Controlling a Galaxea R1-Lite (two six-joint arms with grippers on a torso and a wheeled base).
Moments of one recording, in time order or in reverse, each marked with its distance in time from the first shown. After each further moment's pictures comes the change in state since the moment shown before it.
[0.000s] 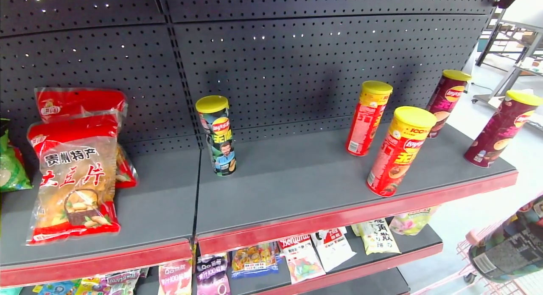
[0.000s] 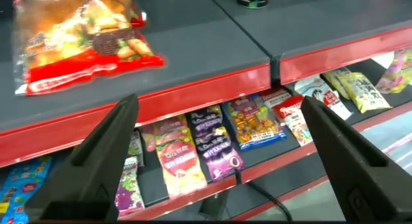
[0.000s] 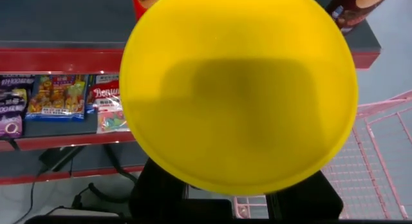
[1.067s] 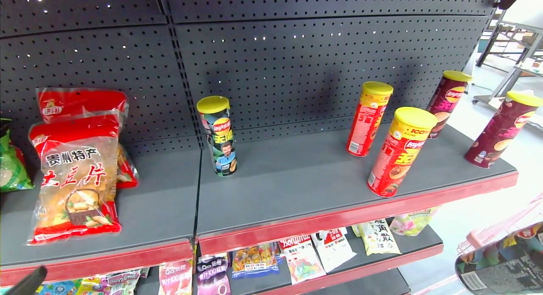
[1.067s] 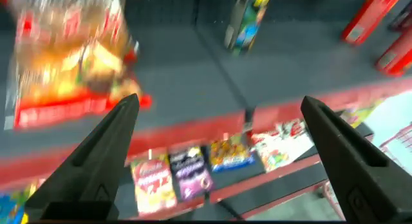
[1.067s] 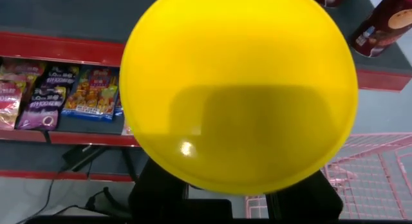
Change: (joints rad) left arm -0.003 0.384 -0.301 -0.085 -0.025 -0.146; right arm 0.009 -0.155 0.092 0.001 0.143 -0.008
